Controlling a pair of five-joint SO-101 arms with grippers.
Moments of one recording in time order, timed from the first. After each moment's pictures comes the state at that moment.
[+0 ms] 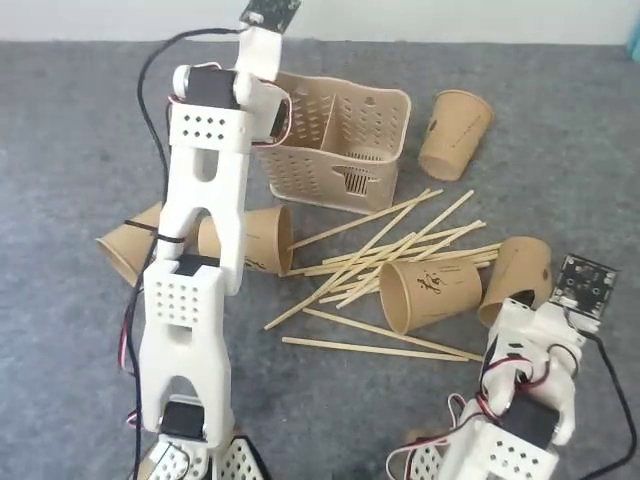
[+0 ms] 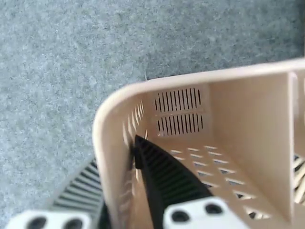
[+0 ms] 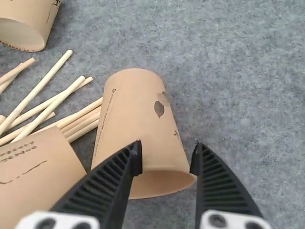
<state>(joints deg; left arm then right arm) 2.0 45.0 -66.0 98.3 -5.6 22.3 -101.2 86.9 62.2 2.3</state>
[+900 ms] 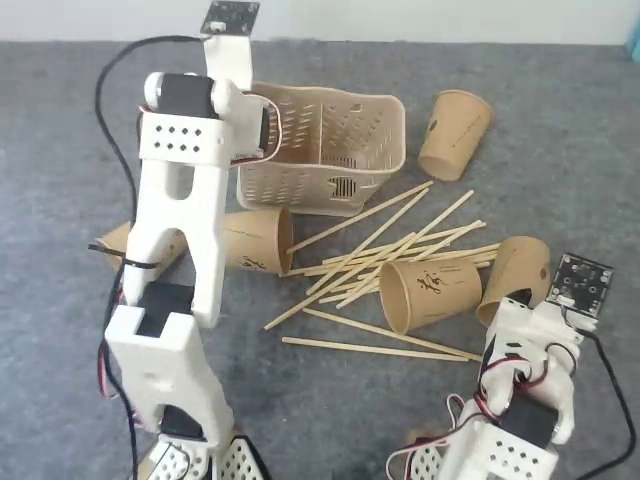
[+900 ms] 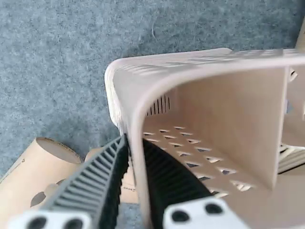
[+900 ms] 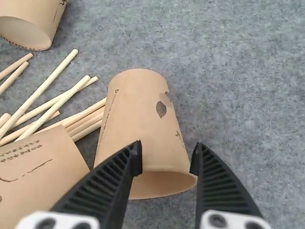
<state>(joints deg) 1.2 20.4 -37.7 98.7 8.0 21.9 -101.2 86.9 62.1 2.3</state>
